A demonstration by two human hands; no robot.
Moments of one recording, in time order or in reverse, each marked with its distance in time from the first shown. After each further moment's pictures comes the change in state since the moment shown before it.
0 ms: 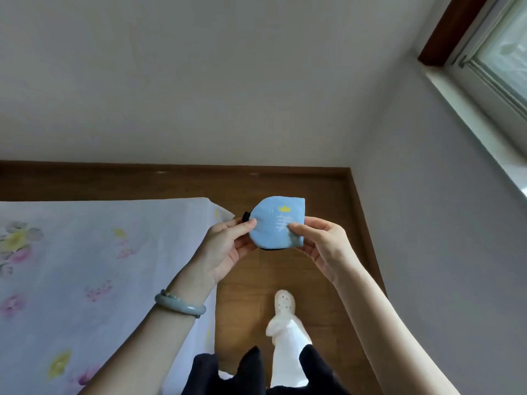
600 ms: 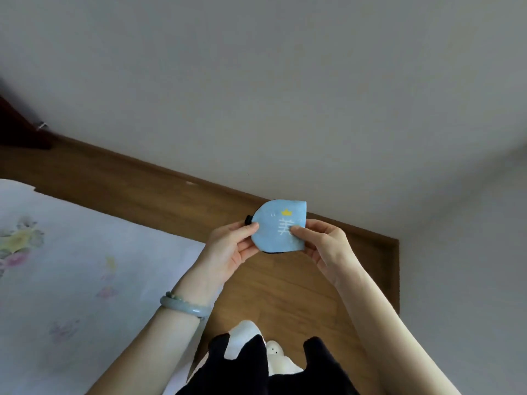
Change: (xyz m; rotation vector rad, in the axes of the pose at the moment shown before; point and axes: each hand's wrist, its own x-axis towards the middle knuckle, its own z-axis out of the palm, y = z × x) left_hand 0.275 0.153 0.049 -0.207 0.253 0.075; right_hand 0.350 -0.150 0.050 -0.138 -0.252 0.132
